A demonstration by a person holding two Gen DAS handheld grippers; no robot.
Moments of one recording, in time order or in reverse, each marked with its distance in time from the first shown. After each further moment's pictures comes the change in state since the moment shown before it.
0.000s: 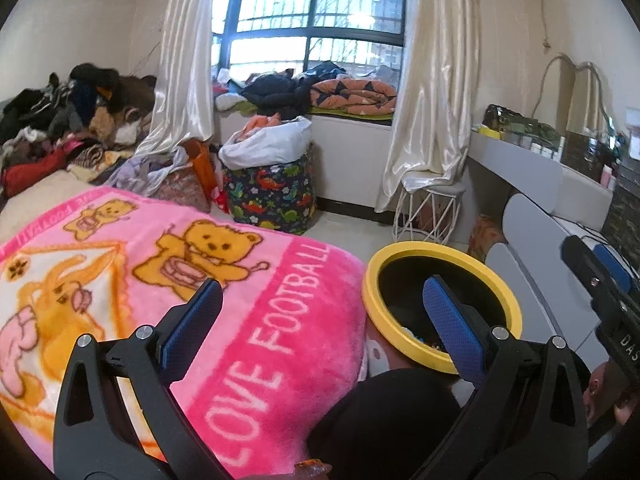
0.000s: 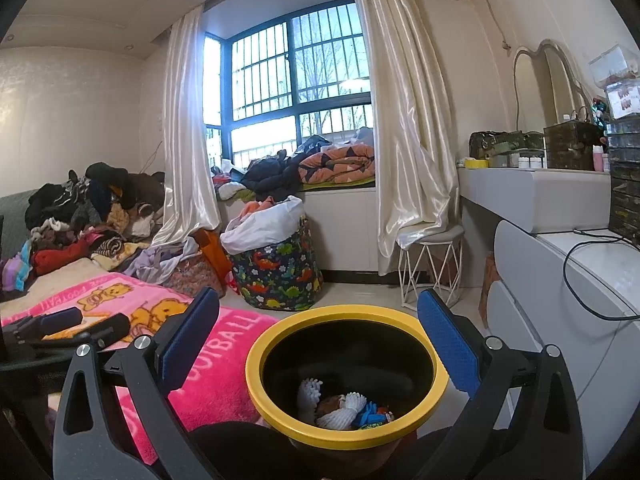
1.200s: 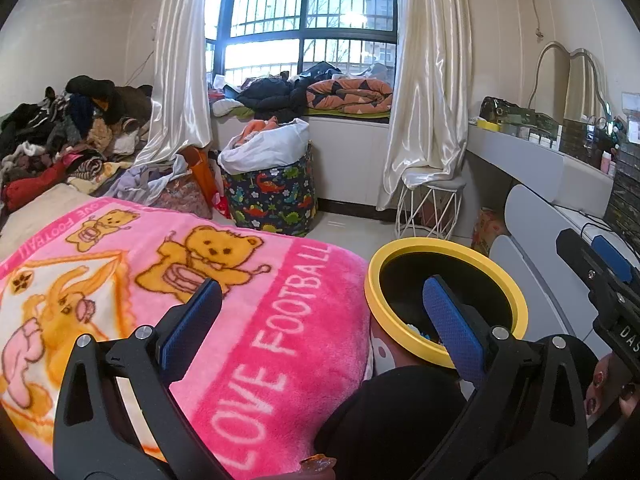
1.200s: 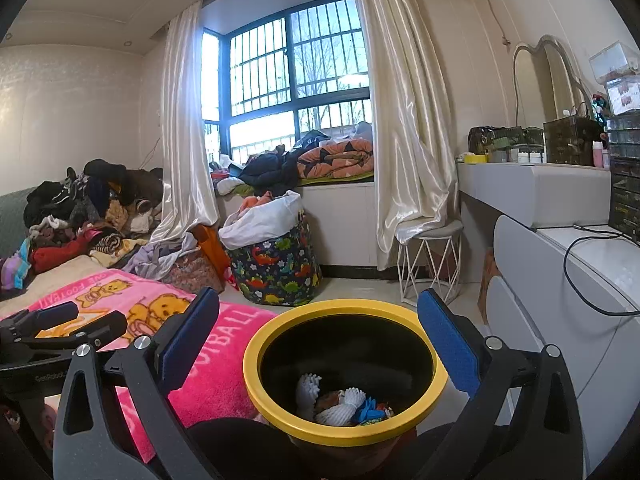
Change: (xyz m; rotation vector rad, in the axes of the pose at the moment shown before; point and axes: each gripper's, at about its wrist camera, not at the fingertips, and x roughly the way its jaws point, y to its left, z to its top) left arm -0.002 -0.020 -0.010 0.059 -0.010 0.004; right arm 0.002 -0.010 -0.011 0.007 0.017 -0.011
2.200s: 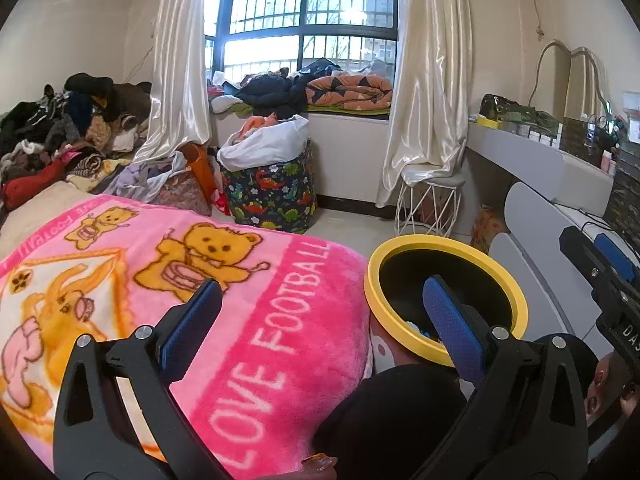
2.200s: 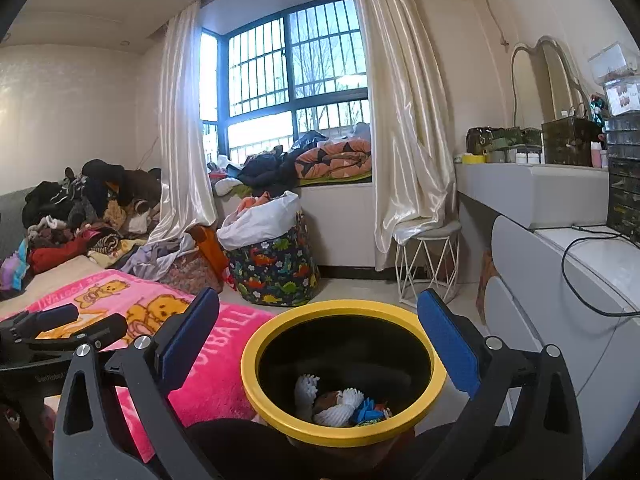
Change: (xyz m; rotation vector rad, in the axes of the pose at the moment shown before) left arm 0.000 0.001 0.000 -0.003 0.004 -0.002; right arm -0.001 0.000 0.000 0.000 -0.007 -0.004
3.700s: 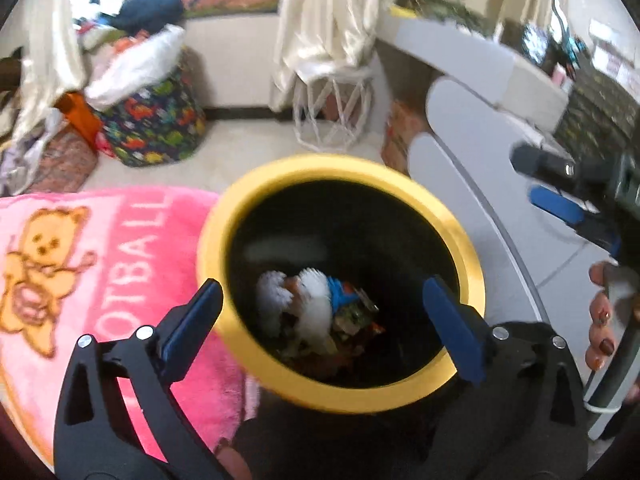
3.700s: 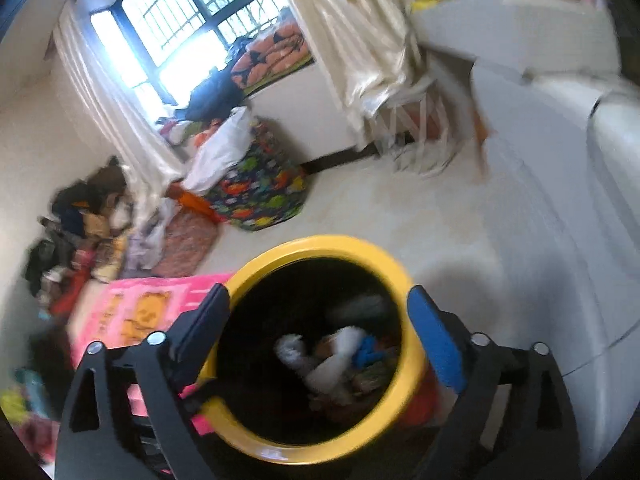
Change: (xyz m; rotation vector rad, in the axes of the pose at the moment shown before) left arm 0.142 -0.100 0.012 0.145 0.367 -0.317; right arm 0.110 -0.111 0.026 0.319 0.419 -0.052
